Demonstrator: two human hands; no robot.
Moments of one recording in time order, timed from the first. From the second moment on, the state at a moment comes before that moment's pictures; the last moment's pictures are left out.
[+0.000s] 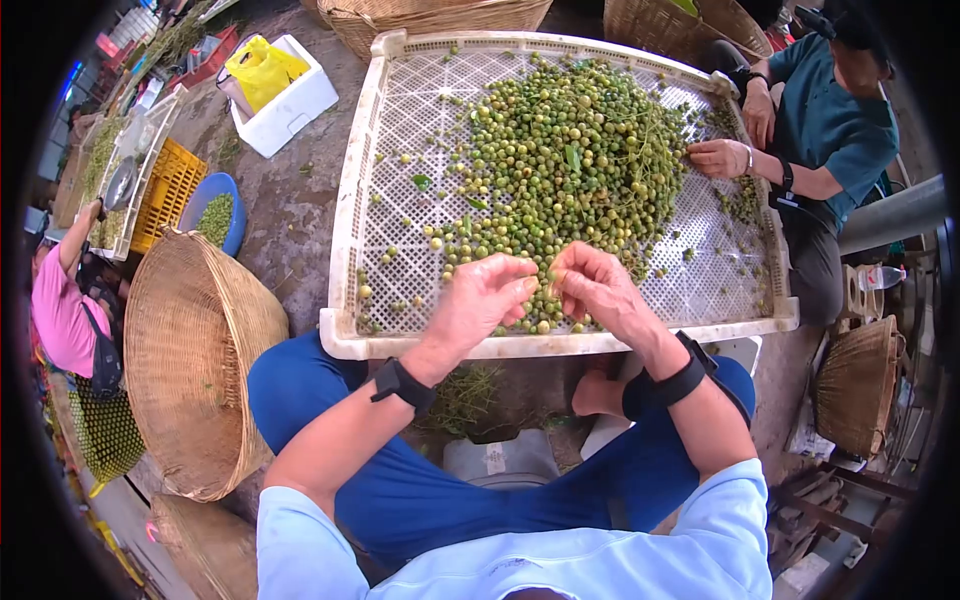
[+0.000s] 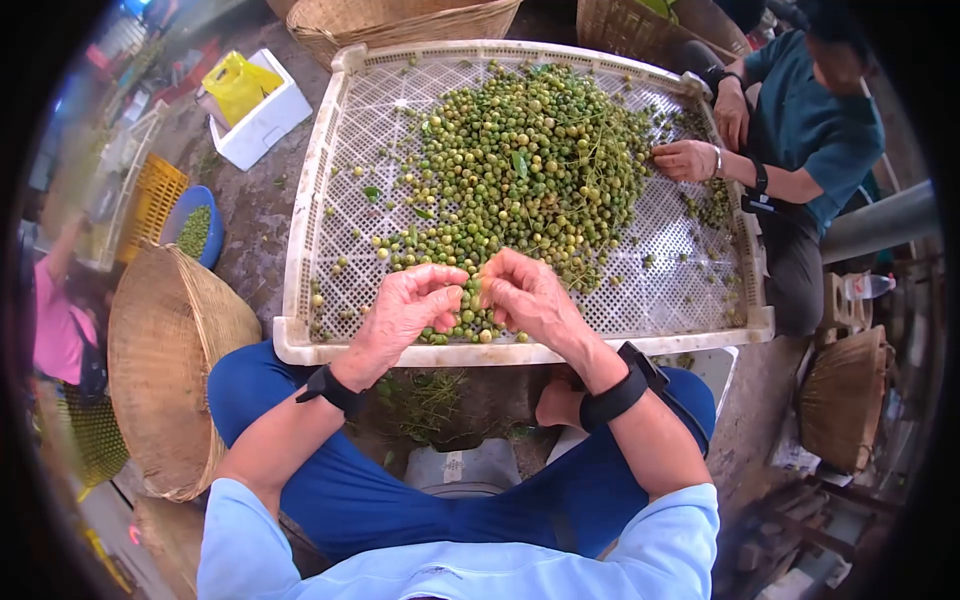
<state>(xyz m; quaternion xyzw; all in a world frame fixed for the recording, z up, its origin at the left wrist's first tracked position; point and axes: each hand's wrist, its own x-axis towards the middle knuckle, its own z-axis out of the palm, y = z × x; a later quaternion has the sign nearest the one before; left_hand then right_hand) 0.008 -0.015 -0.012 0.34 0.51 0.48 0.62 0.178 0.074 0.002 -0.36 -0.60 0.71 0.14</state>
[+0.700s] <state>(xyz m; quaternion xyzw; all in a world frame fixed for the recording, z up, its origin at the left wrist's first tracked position) -0.003 -0.012 -0.005 0.19 0.45 0.64 0.59 0.165 0.057 0.007 -0.30 -0.26 0.87 0.29</state>
